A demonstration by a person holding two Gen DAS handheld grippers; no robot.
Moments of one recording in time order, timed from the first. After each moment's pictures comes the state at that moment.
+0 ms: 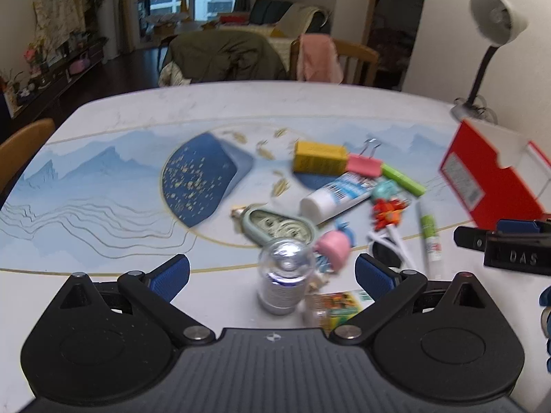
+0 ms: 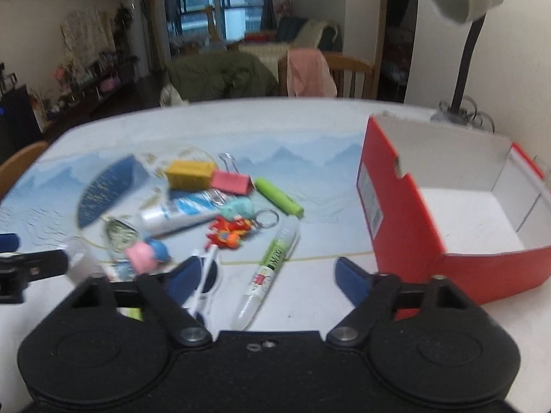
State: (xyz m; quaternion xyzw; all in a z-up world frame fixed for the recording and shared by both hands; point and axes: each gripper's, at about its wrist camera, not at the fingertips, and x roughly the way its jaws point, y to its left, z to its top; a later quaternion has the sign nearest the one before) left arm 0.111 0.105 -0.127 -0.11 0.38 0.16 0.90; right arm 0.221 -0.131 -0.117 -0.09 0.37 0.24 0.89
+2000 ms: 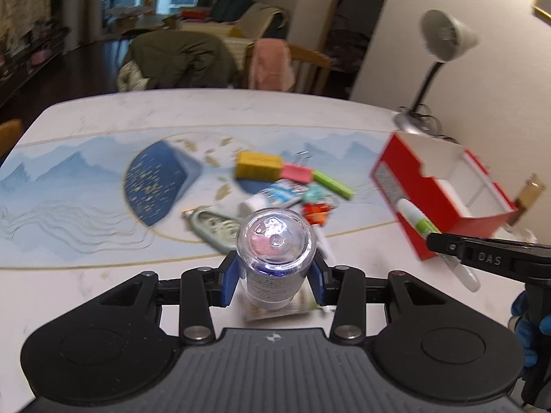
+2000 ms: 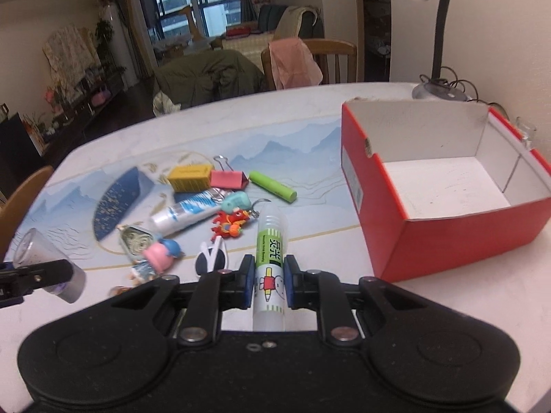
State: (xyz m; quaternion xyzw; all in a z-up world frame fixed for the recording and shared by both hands) left arm 0.081 0.077 -0.061 -0.14 0.37 0.06 0.92; right arm 0.182 -0.170 -0.066 -0.03 0.39 0.23 0.89
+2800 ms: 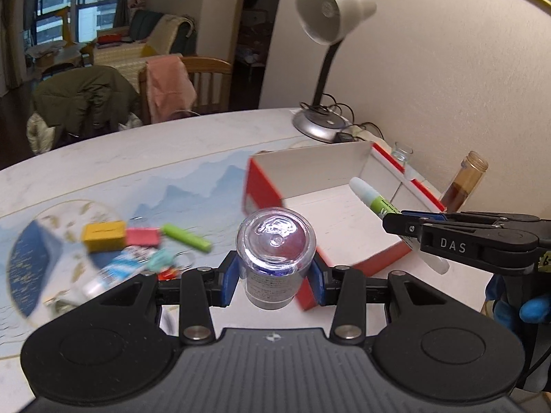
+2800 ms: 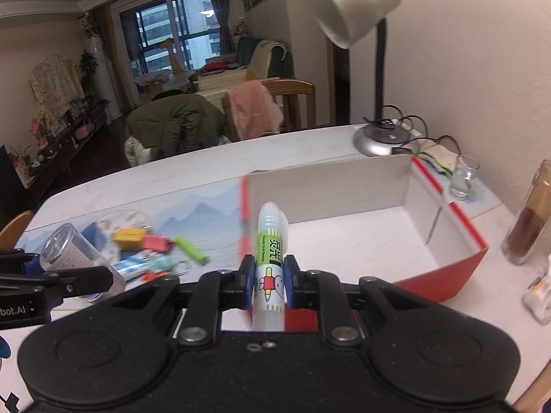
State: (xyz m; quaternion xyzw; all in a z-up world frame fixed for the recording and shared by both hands) left arm 0.214 -0.072 -0.022 -0.08 0.37 -0.04 0.92; right arm 0.263 -0.284 -0.023 -0.02 0.35 0.20 0.92
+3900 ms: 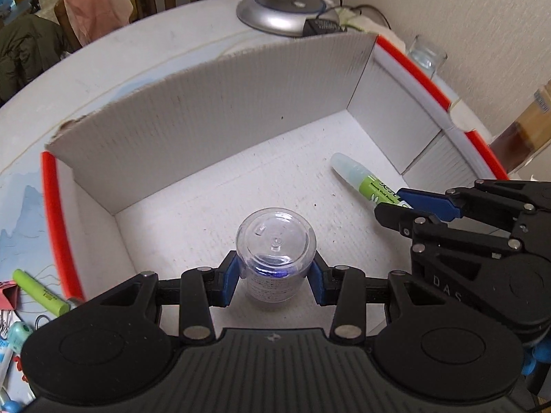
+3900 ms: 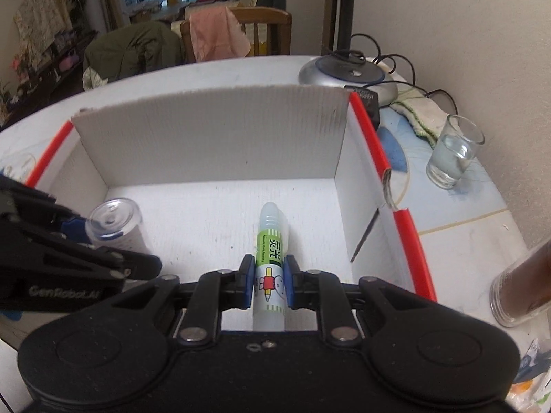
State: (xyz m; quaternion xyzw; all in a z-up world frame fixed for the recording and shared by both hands) left arm 0.436 -0.193 -0.136 -0.02 0.55 -0.07 0.83; right arm 0.417 -0.360 -0.119 -0.10 0.44 0.20 0.87
